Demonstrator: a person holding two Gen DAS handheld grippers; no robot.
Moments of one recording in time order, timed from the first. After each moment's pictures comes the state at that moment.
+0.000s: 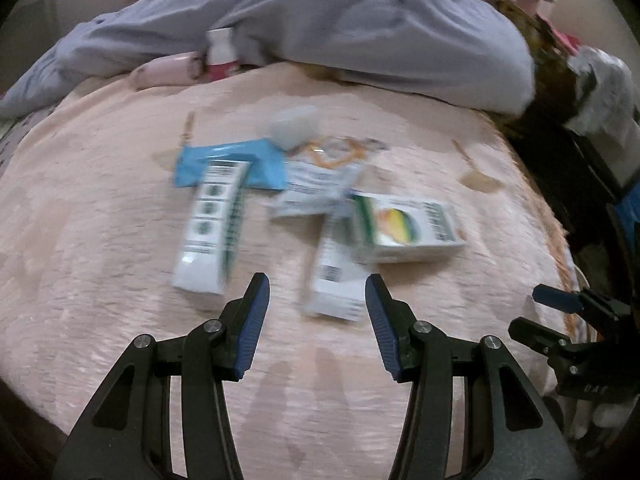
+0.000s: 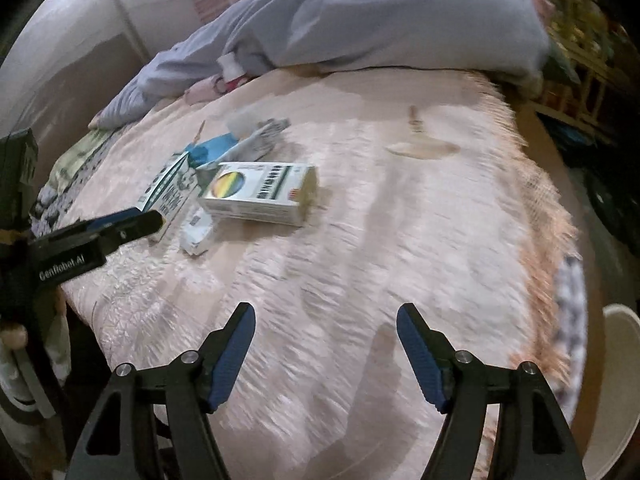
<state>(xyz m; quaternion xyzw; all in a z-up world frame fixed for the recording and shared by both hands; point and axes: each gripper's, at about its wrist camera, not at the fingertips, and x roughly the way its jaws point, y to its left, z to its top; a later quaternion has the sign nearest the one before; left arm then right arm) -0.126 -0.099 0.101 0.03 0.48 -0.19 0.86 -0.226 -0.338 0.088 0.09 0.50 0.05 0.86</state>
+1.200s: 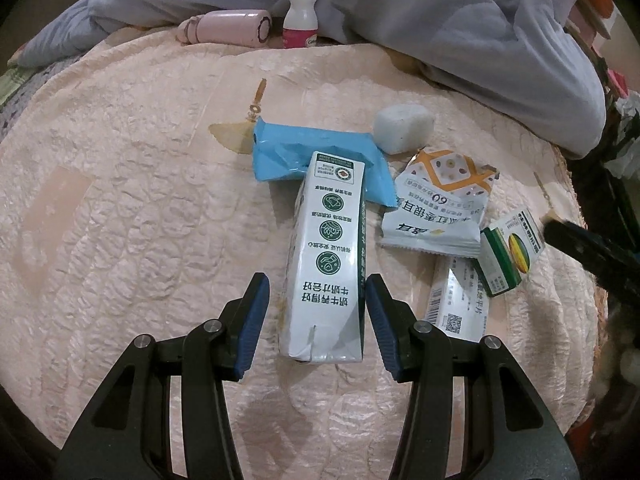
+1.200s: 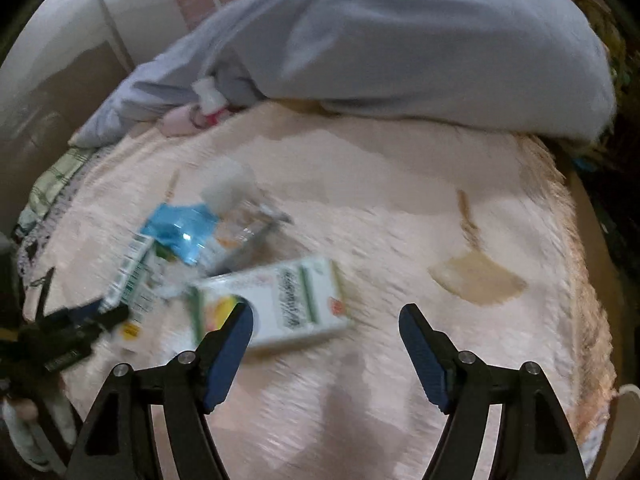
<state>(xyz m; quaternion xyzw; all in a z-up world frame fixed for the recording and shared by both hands) -0.060 -0.048 0.064 -0.01 0.52 -0.14 0.84 -0.093 -0.322 0.093 0.09 0.48 0.03 0.87</state>
